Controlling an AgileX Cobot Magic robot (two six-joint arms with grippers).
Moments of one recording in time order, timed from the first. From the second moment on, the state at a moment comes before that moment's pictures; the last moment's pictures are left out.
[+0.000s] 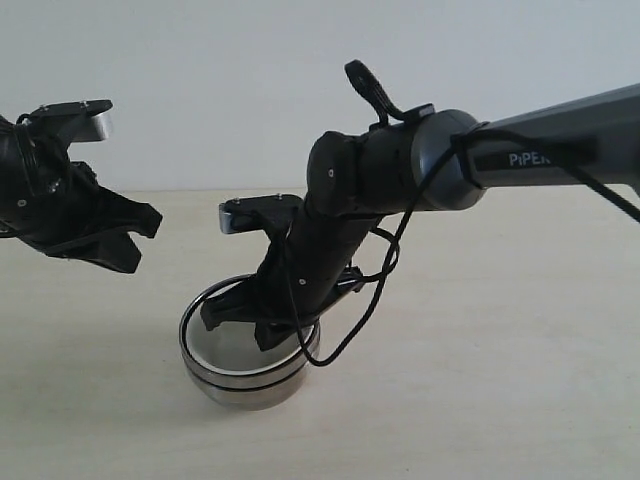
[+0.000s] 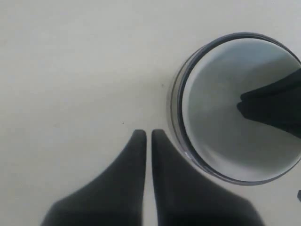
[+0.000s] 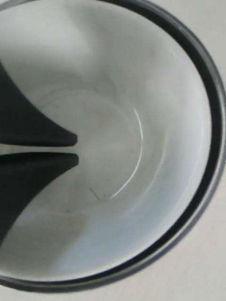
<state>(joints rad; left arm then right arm) -0.23 1.61 -1.14 -0.31 0.77 0.26 0.71 2.10 -1.53 0.37 0.72 -0.12</state>
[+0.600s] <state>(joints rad) -0.23 1.19 -0.81 -0.52 0.45 0.22 0.71 1.47 -1.04 0.06 0.41 0.13</state>
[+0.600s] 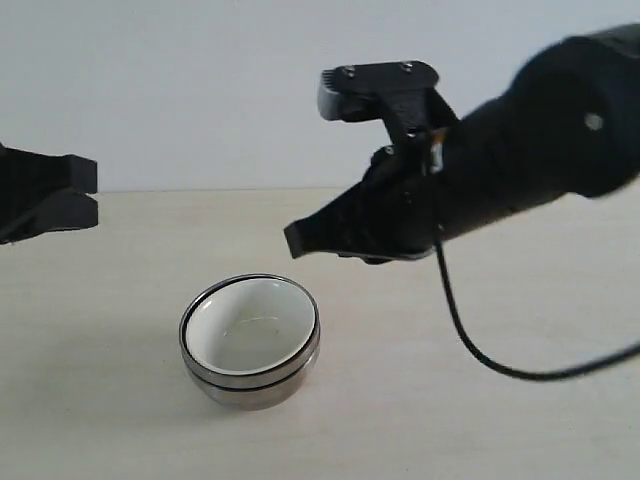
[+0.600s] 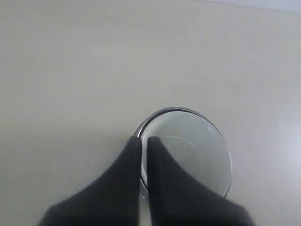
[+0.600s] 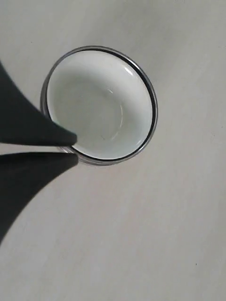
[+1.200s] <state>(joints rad) -0.23 0.48 -0.30 -0.74 0.30 0.30 0.71 0.72 -0.38 0.10 0.00 0.21</state>
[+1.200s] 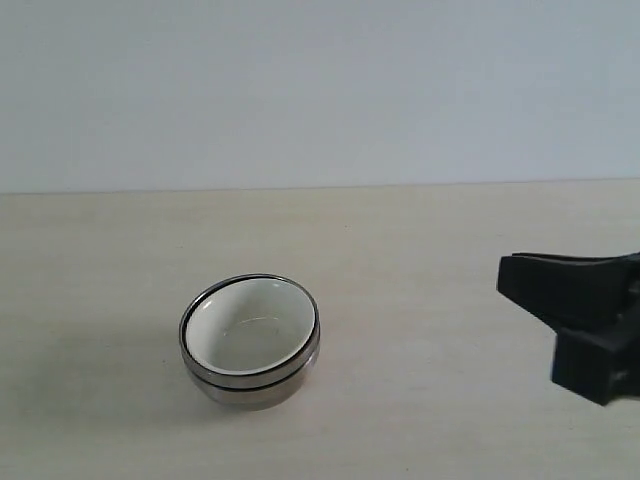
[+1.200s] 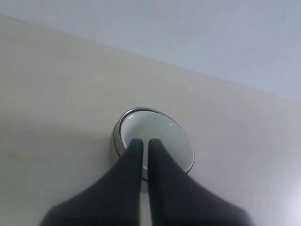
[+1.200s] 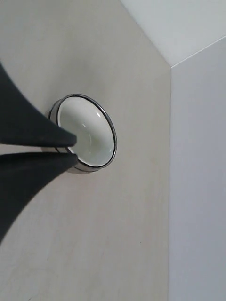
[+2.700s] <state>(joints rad) -0.09 0.01 -0.22 -0.55 0.40 0.31 0.71 0.59 -0.34 0.10 0.08 0.21</state>
